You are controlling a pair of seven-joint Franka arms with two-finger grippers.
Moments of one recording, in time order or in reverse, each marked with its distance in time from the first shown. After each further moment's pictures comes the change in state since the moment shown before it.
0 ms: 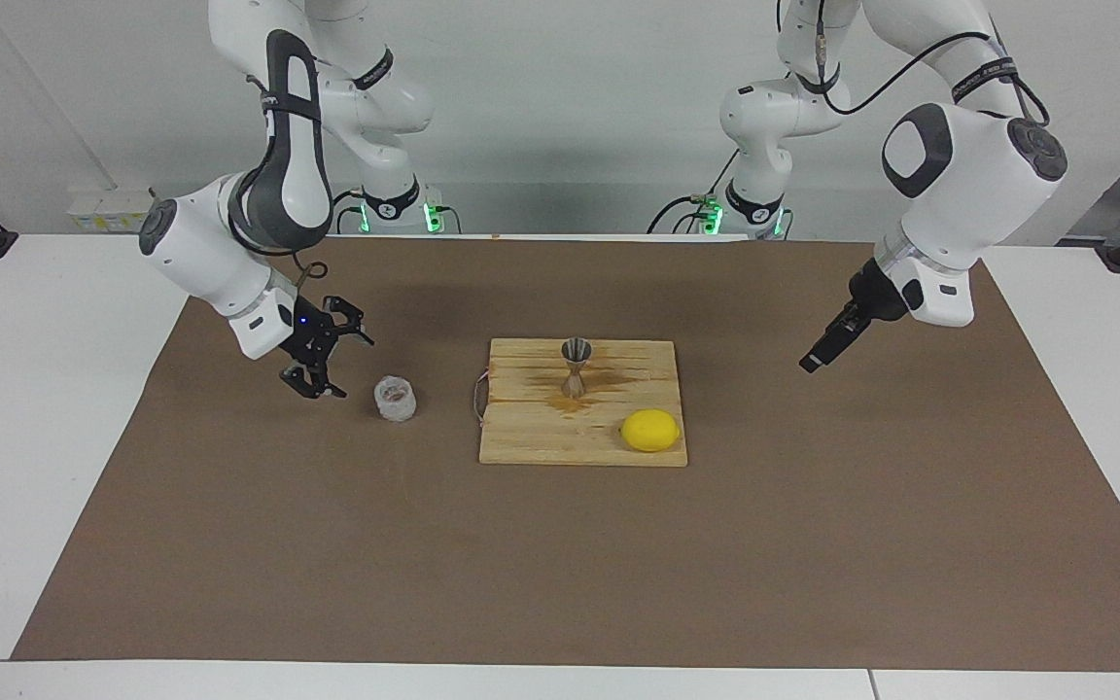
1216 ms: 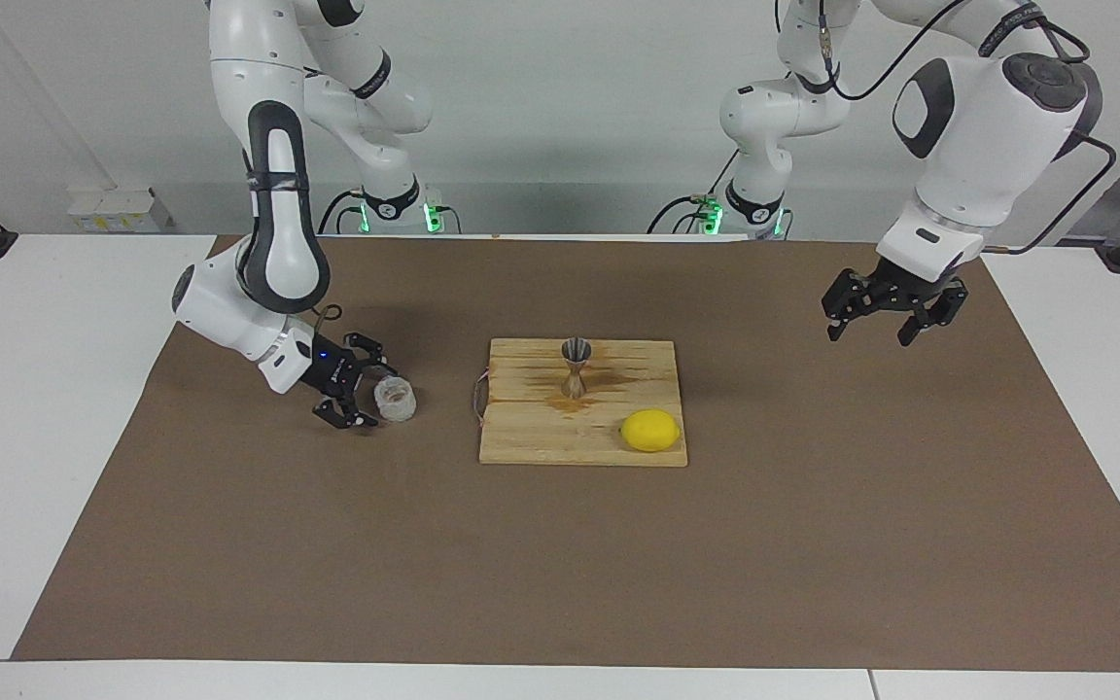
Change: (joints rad) left arm -0.006 -0.015 -0.010 0.117 0.201 -0.064 0.742; right arm -0.010 0.168 0.000 -0.033 0.320 0.059 -0.394
